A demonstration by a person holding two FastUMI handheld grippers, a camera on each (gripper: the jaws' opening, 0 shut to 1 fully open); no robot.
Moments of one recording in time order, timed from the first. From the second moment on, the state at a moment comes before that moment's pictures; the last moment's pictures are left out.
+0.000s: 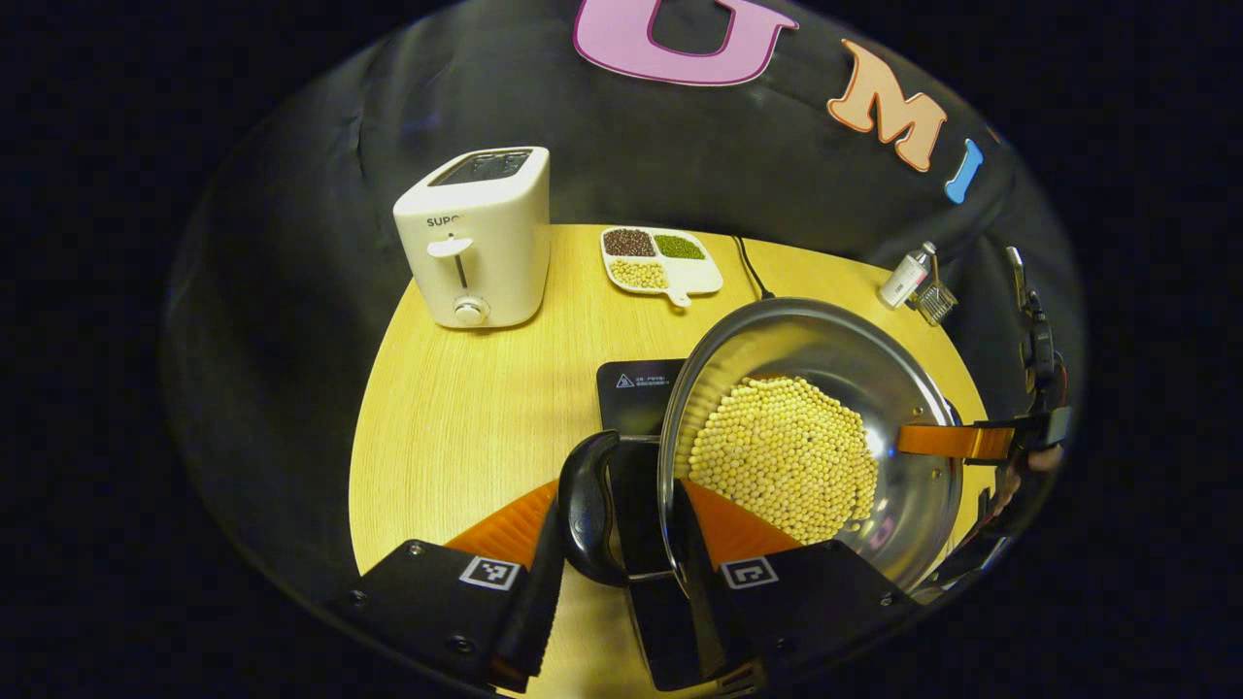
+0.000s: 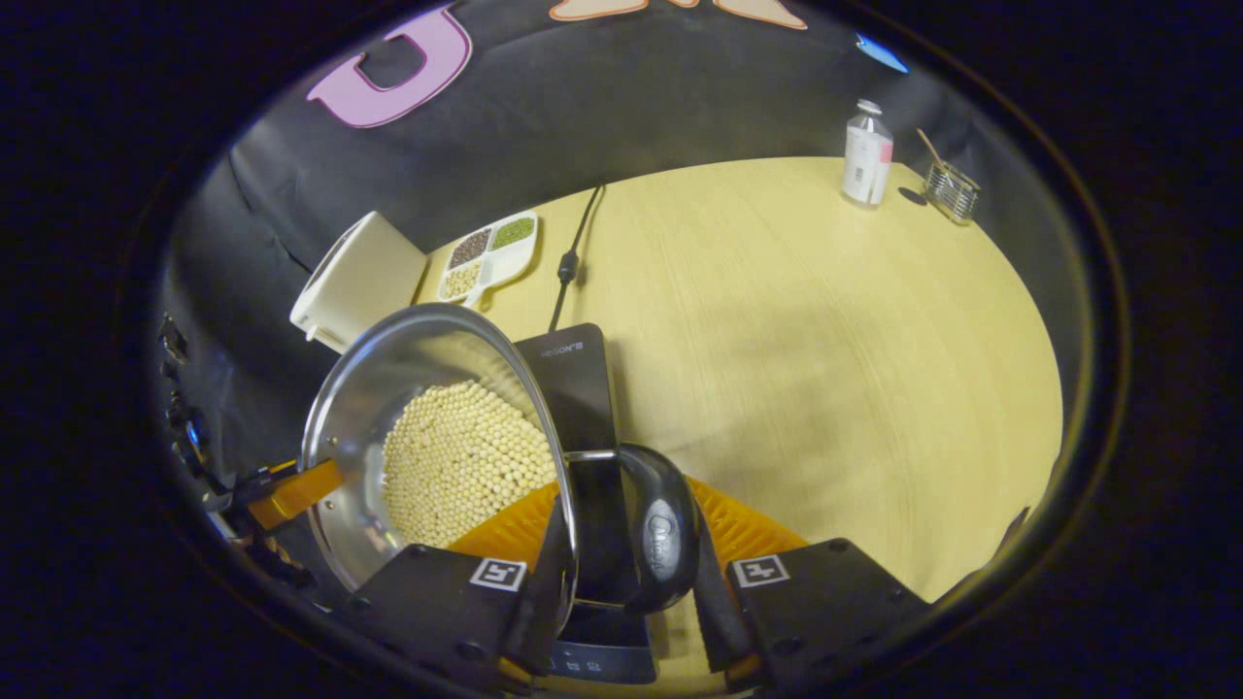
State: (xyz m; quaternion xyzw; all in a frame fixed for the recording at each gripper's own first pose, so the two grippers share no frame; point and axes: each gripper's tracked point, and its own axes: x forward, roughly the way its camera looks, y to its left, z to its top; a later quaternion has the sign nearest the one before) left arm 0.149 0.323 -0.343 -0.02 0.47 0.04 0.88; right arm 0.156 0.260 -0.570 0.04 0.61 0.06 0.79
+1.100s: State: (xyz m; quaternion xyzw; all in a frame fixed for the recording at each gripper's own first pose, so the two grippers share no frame) left arm 0.129 0.300 -0.223 0.09 0.26 0.12 0.95; right arm 0.156 0.190 -0.449 0.03 0.51 0.09 0.86
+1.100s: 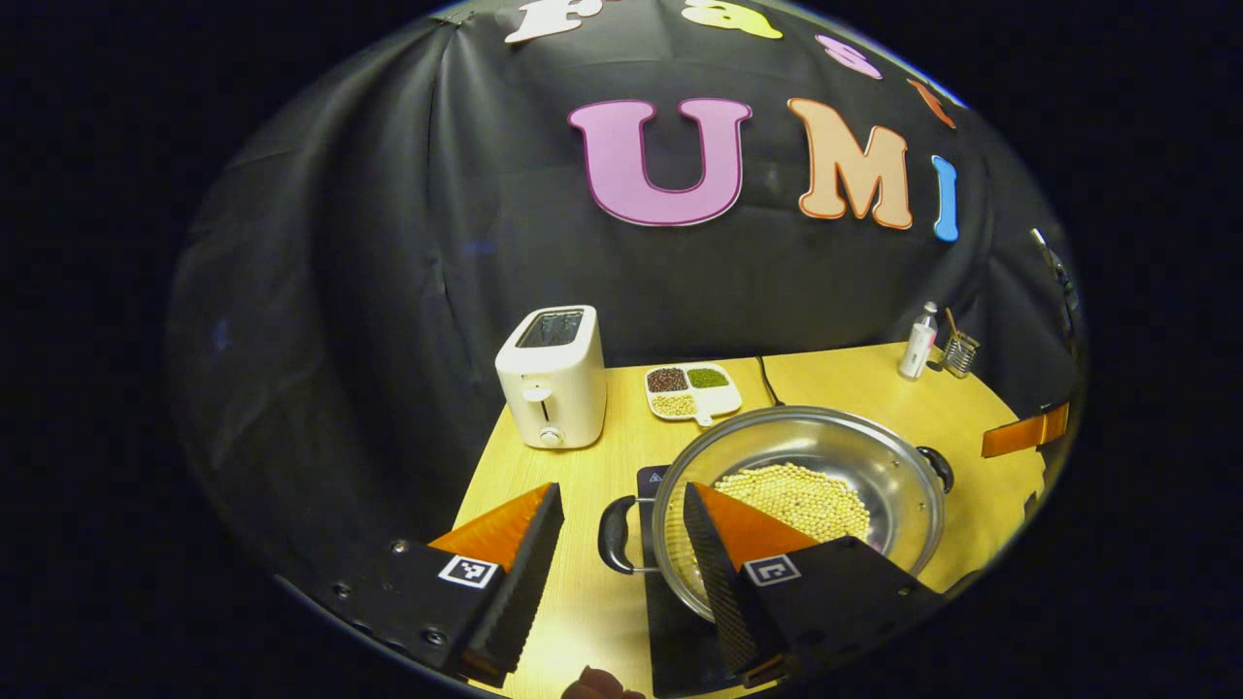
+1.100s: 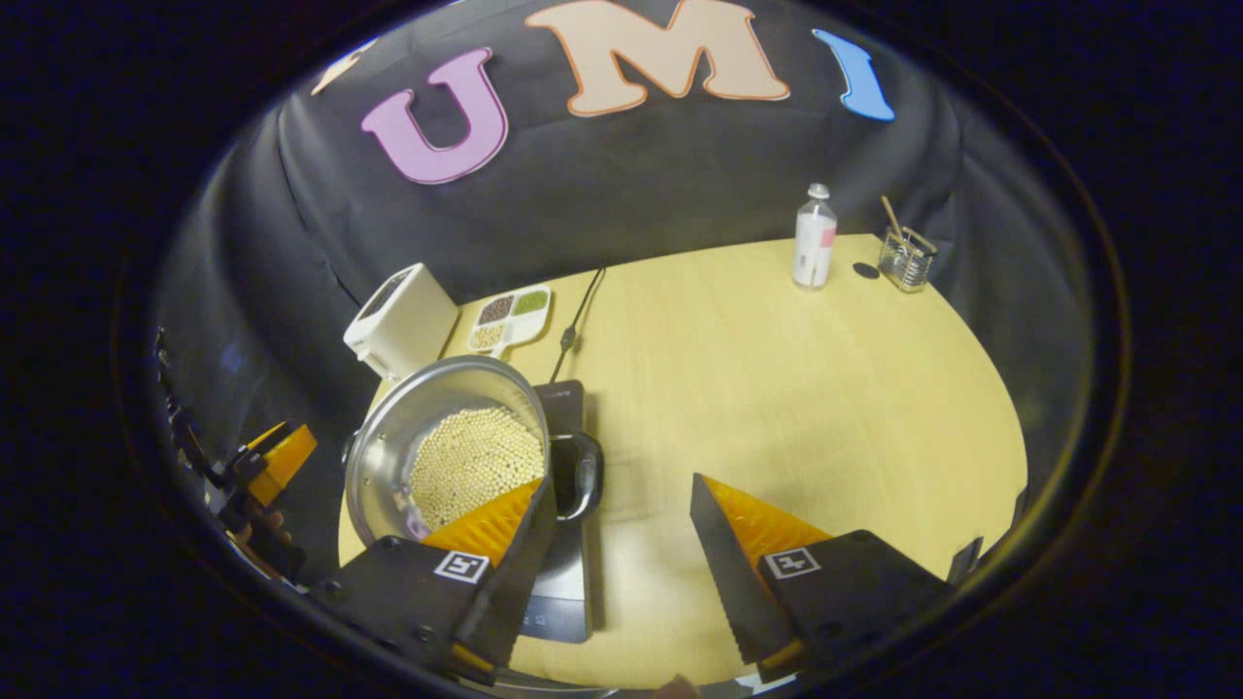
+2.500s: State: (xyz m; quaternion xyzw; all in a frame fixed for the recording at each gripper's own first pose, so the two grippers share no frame) left arm 0.028 -0.094 -0.011 0.11 0.03 0.02 0.99; right arm 0.085 -0.063 -0.150 0.10 0.20 0.09 0.97
